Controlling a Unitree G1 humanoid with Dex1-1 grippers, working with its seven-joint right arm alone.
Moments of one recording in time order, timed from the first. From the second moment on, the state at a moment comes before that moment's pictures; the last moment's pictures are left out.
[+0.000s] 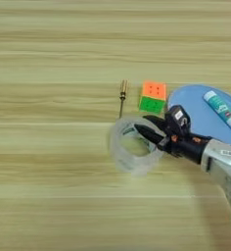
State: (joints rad) arm 0.02 -0.41 0.08 -0.19 0.23 0.36 0.73
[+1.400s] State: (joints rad) arm 0.10 -0.35 0.10 -0.36 0.40 0.27 0.85
